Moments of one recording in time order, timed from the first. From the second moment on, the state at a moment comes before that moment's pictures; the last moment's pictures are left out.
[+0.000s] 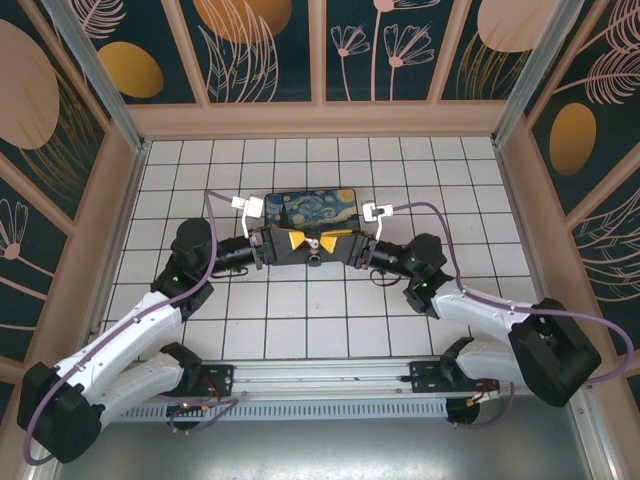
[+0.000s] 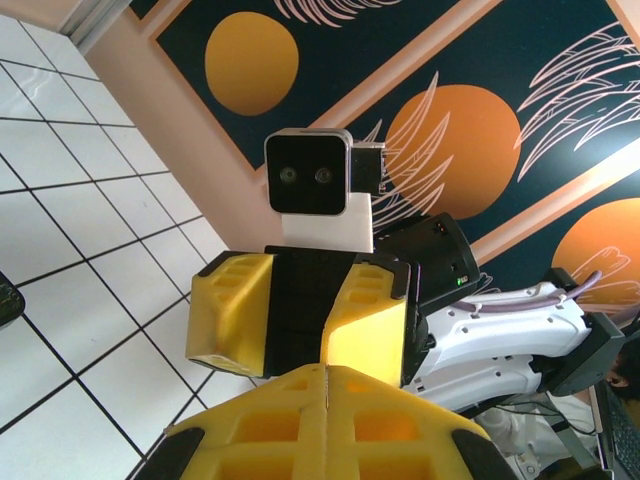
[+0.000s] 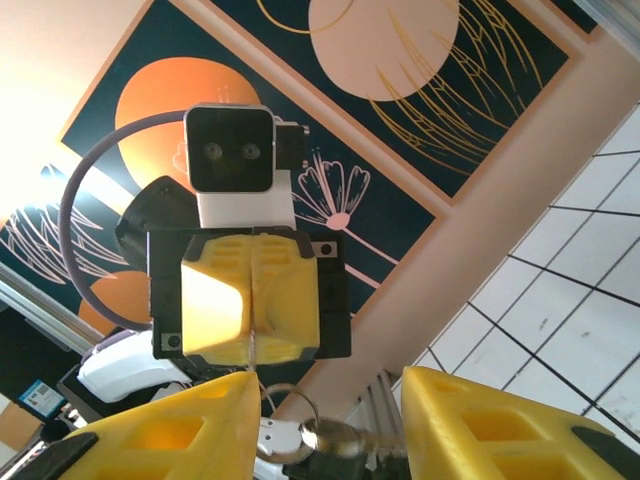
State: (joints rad) left arm -0.57 0.94 0.63 0.33 0.73 -0.92; right arm 0.70 1.21 0.45 1.04 -0.65 1.05
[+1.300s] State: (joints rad) left arm -0.57 0.94 0.59 0.39 0.67 -0.98; right arm 0.76 1.30 0.46 1.18 -0.65 1.12
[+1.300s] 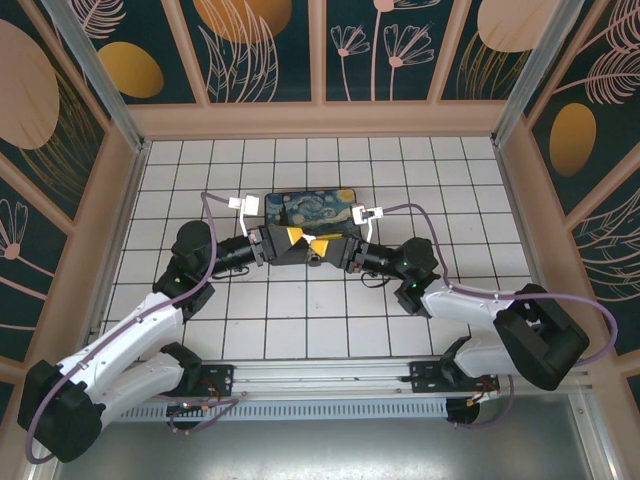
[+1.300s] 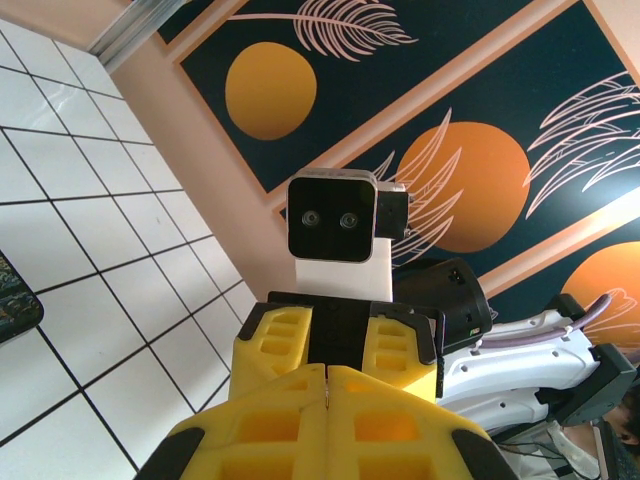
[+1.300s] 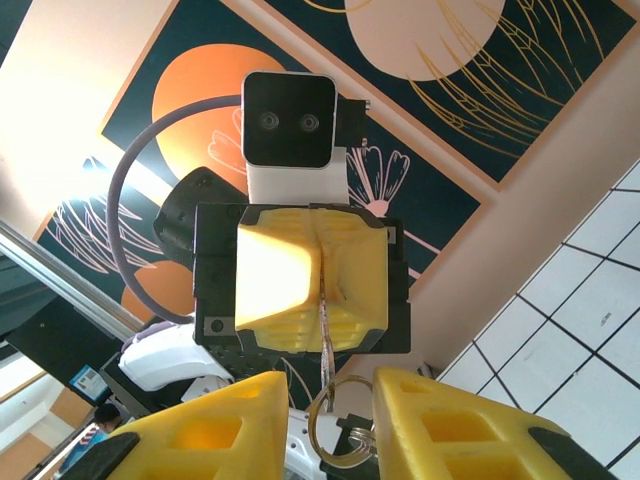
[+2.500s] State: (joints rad) left arm -0.57 0.94 0.57 0.44 0.67 -0.98; right arm 0.77 1.34 0.47 1.23 -0.65 1.16
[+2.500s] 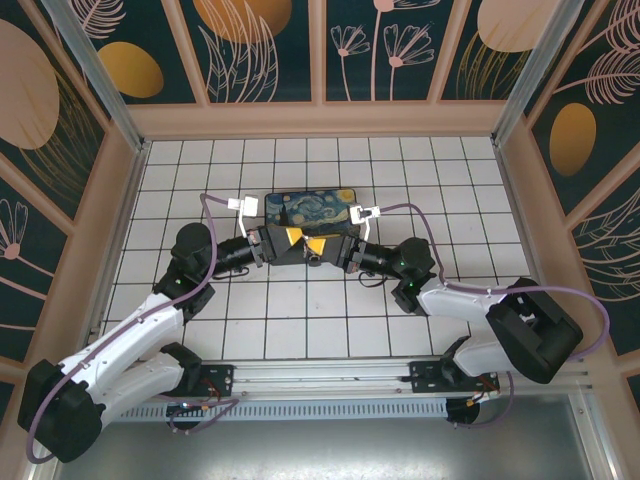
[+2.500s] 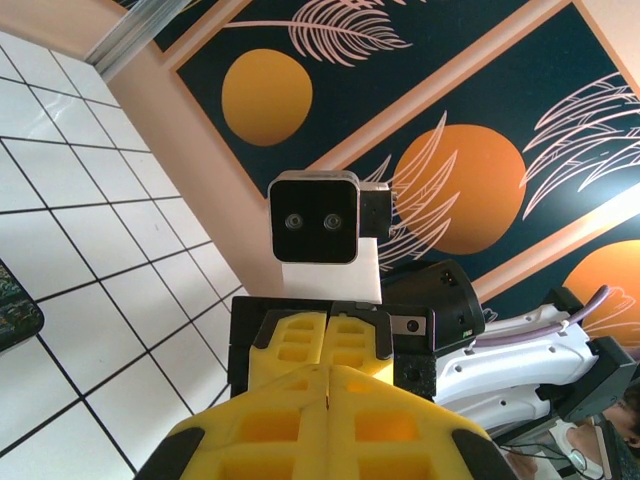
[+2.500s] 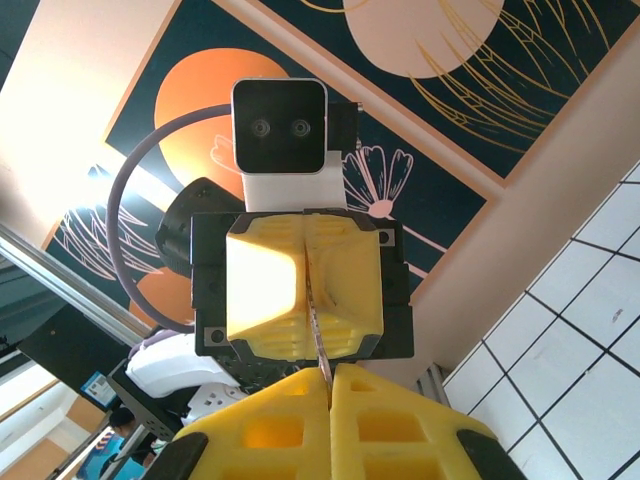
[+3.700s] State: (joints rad) left arm -1.03 1.55 0.79 -0.28 -0.33 -0.85; right arm 0.27 0.94 0.50 0.26 -0.60 0.87
